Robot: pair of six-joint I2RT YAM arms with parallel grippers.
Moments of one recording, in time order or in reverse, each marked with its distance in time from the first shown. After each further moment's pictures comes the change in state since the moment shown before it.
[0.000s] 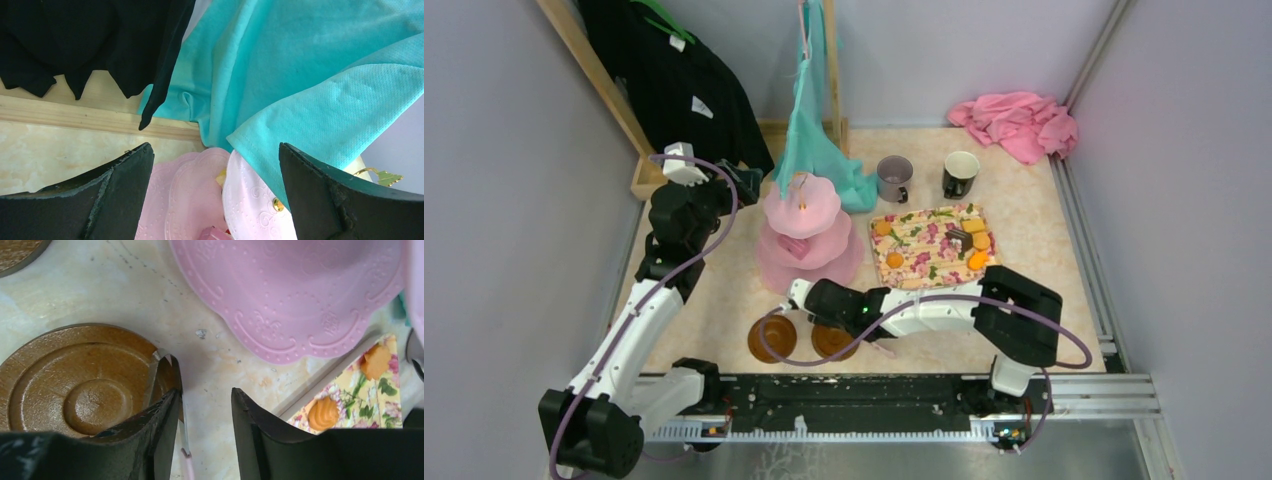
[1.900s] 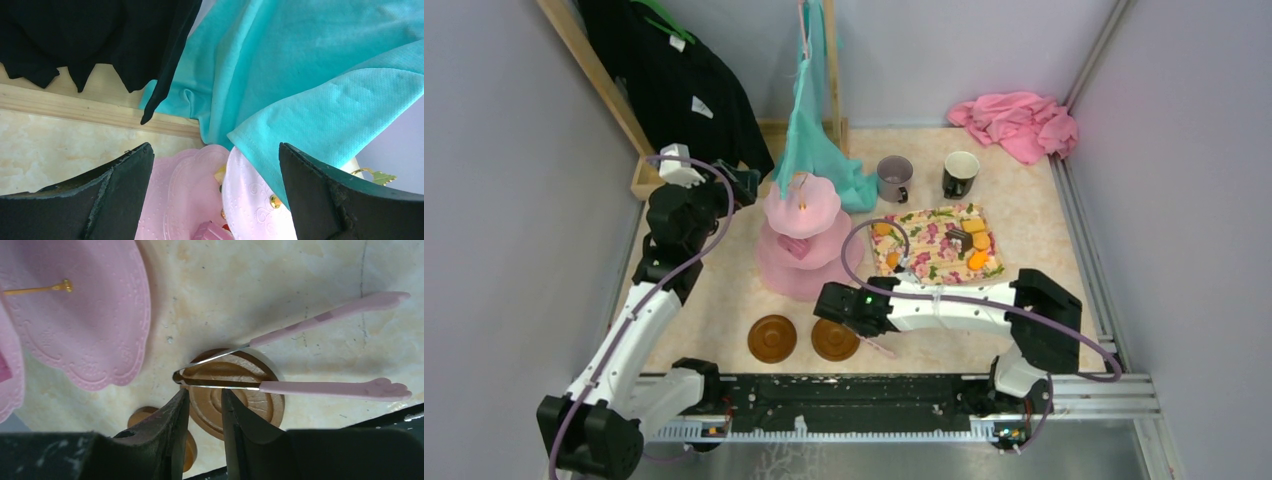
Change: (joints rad) left arm 0.002 -0.016 0.009 -0.043 -0.025 -0.034; right arm 0.021 -0.115 0.143 -0.647 0.190 2.313
